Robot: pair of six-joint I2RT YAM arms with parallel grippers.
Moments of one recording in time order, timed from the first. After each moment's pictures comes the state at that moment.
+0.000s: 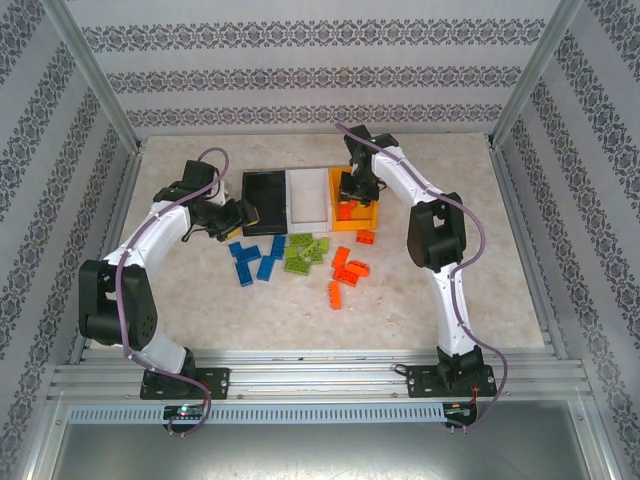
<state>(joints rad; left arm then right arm) -0.09 1.57 1.19 -0.73 0.46 -0.55 0.35 2.37 2.17 -1.17 -0.17 0.50</state>
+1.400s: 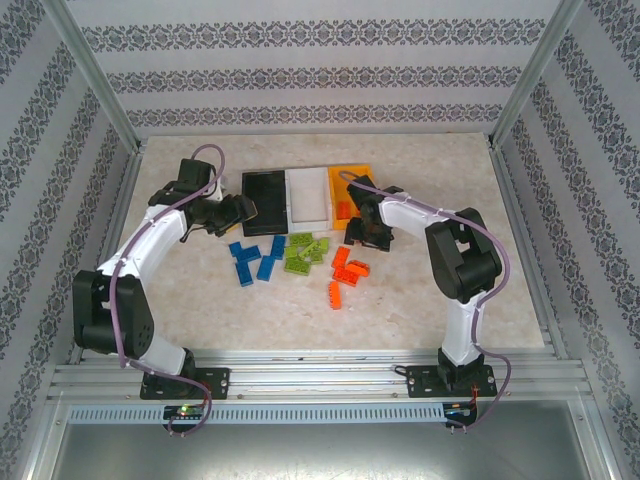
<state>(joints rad) -0.09 1.51 1.17 -0.68 0.43 -0.58 0.43 1.97 1.34 -0.75 0.00 0.65</state>
